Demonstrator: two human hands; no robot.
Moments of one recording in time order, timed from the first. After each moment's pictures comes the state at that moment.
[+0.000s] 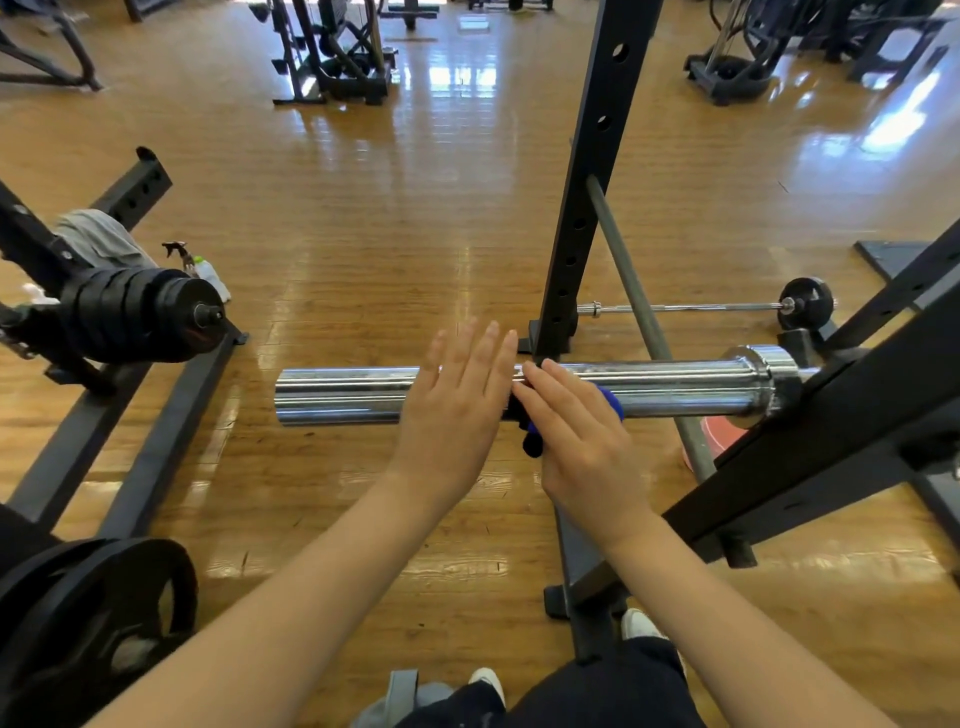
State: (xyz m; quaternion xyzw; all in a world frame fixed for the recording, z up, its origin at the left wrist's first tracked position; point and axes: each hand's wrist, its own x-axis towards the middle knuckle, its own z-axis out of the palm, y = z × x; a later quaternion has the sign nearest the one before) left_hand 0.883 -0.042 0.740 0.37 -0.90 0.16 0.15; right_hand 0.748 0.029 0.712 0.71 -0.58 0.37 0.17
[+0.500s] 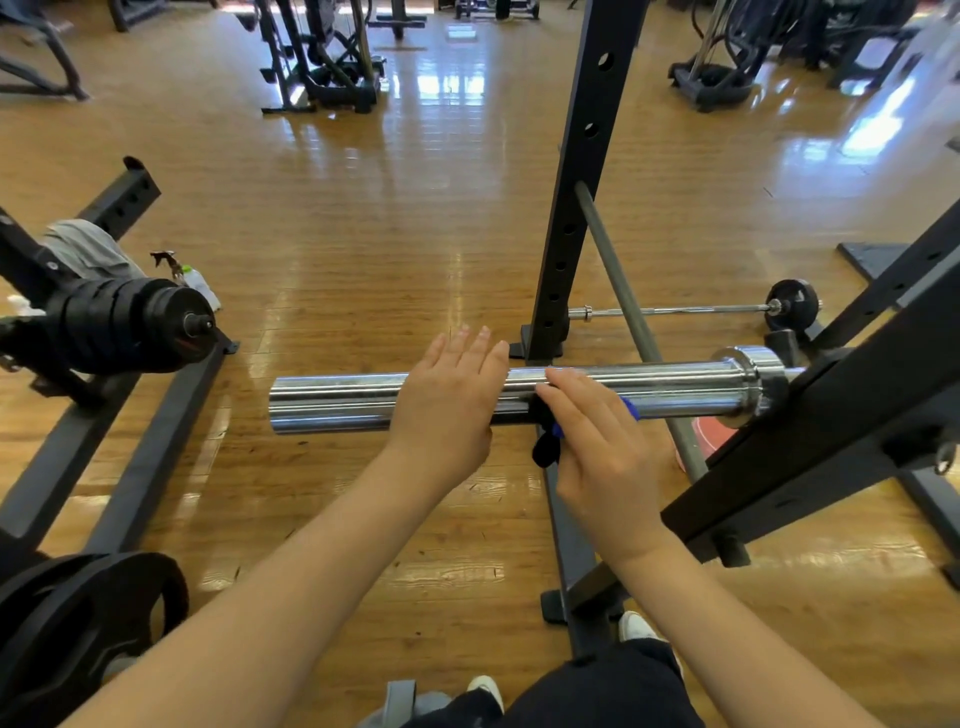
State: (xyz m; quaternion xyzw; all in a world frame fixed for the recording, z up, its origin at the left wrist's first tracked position) left_hand 0.876 -0.046 0.762 0.39 -0.92 0.08 0.05; right_hand 0.747 0.042 0.721 0.66 -0.60 0.42 0.17
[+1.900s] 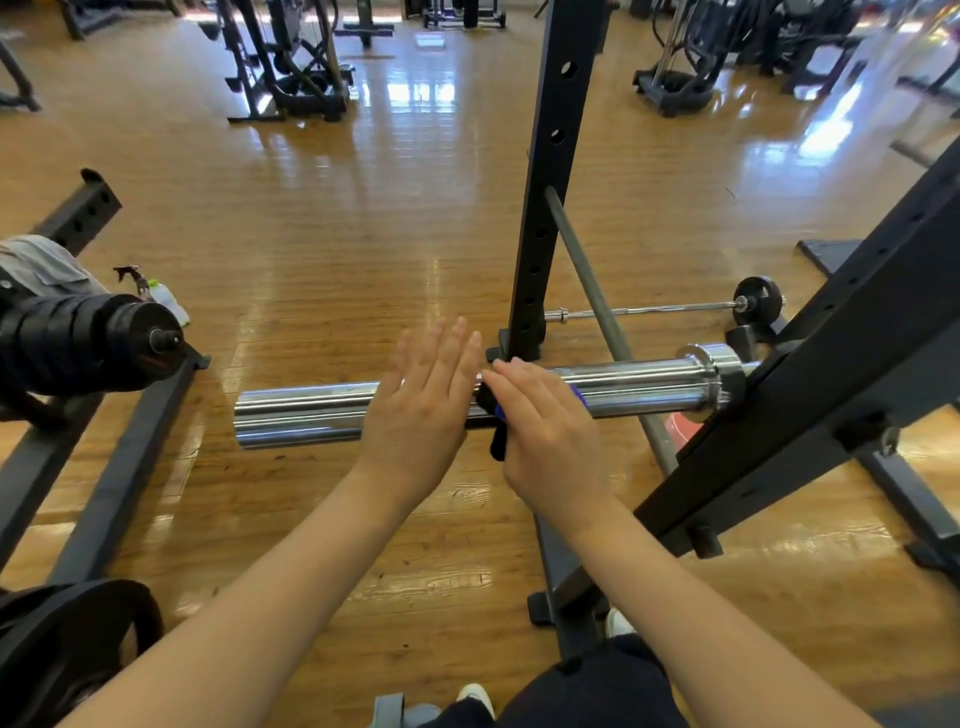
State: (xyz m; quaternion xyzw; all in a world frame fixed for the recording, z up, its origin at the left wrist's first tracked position) left_hand 0.881 -0.051 0.740 0.33 -0.90 0.19 0.18; right_hand 0.757 0.028 0.735 0.67 -0.64 0.35 0.14
